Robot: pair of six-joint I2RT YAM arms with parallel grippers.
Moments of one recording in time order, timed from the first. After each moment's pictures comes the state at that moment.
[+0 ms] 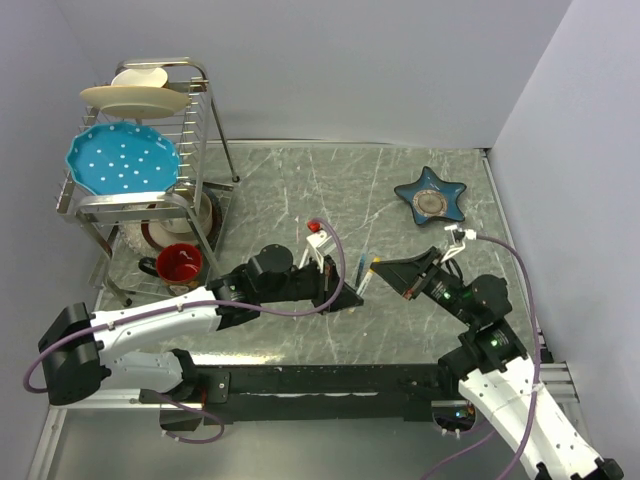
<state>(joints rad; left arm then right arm) -1.06 1.19 0.80 0.22 0.32 -0.61 0.44 0.38 0.44 0.05 -0.44 0.89</state>
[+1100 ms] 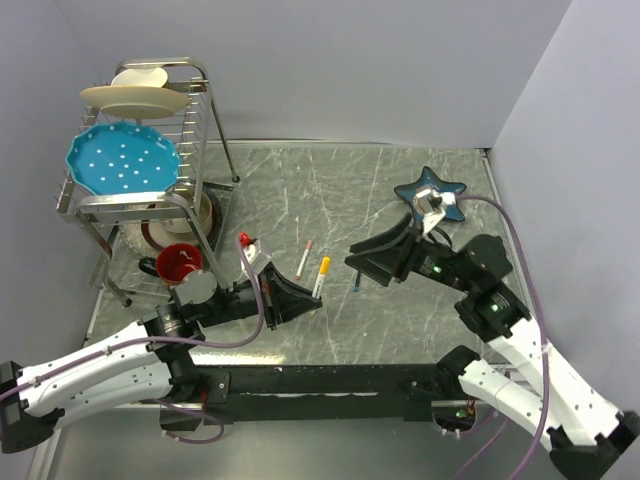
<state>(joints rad) -1.05 0.70 0.60 0.17 0.26 -0.52 0.58 0.68 0.78 0.07 -0.59 0.76</state>
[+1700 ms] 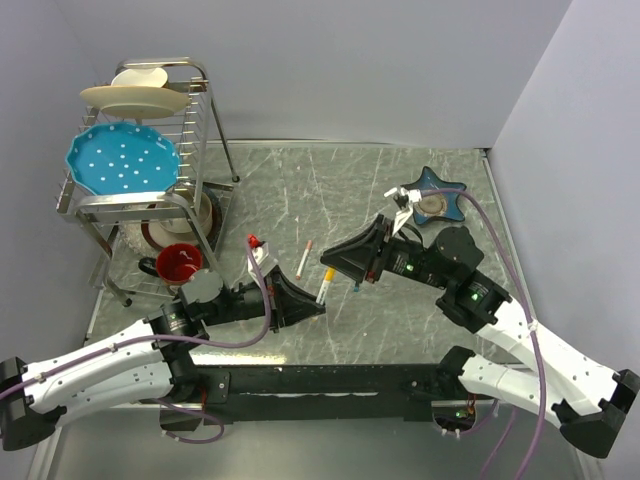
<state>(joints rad) -1.05 0.73 0.59 0.19 0.33 -0.52 0.80 0.84 0.87 0.07 -0.43 0.68</state>
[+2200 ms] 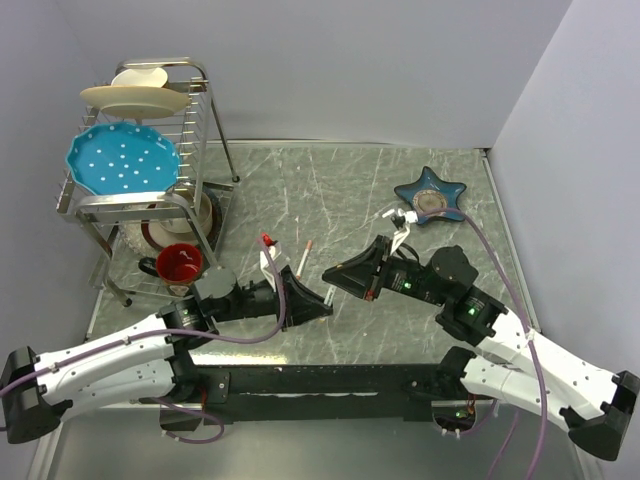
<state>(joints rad) -1.05 0.82 0.59 0.26 0.36 -0.54 0.87 0.75 0.71 0.12 -0.36 0.69</state>
